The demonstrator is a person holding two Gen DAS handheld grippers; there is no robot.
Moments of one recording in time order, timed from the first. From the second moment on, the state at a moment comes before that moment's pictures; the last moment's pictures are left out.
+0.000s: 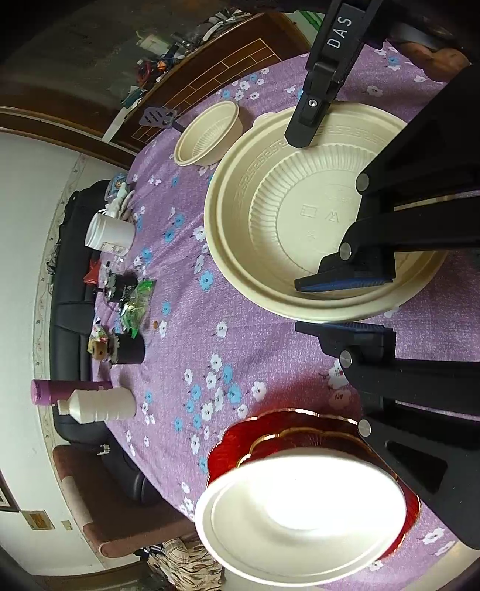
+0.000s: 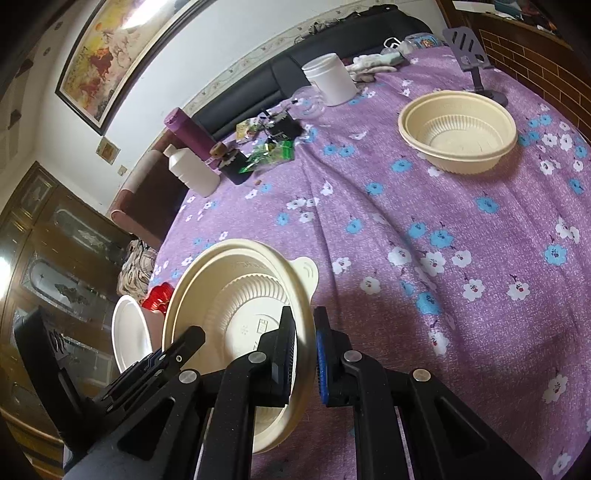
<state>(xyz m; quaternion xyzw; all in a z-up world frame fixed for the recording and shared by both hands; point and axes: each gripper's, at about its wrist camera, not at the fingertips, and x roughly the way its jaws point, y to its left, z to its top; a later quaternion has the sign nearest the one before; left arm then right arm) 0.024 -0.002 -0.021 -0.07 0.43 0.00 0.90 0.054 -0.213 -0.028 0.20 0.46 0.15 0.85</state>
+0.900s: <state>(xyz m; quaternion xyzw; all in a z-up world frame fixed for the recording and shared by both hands) -0.025 0.102 0.041 -0.12 0.34 0.09 0.93 0.046 -0.089 0.035 0.14 0.42 0.28 0.85</state>
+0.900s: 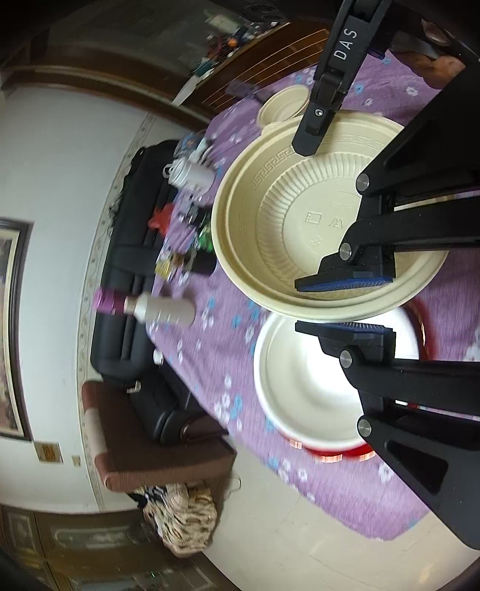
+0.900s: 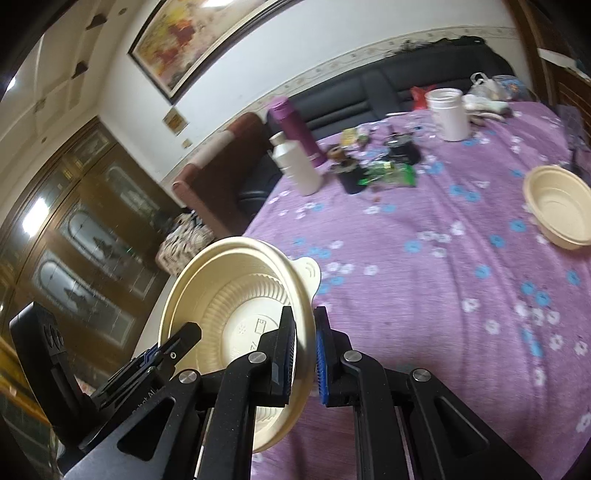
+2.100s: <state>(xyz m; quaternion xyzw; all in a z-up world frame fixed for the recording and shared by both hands) -0.027 0.177 -0.017 -0.12 0.39 0.18 0.90 0.064 0.014 -0.022 0.08 0.47 0.31 0.82</state>
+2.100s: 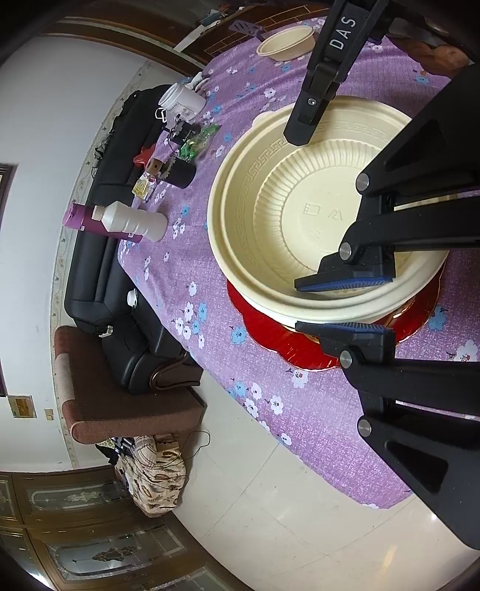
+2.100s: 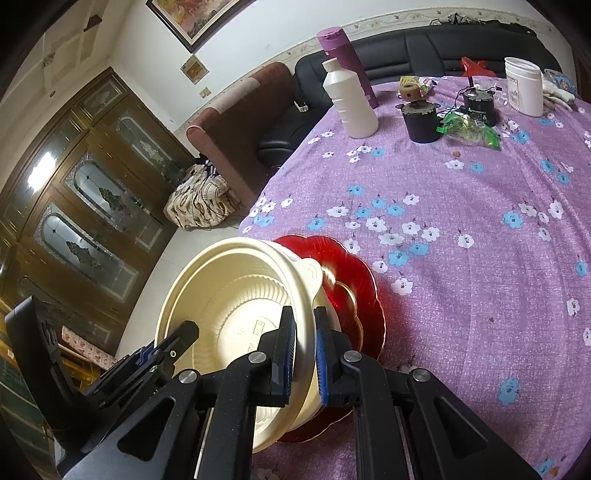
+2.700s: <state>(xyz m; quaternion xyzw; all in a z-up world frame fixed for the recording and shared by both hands) -0.025 0.173 -0.016 -0.10 0.38 0.19 0.90 0.062 0.016 -0.022 0.08 0.46 0.31 0.83</state>
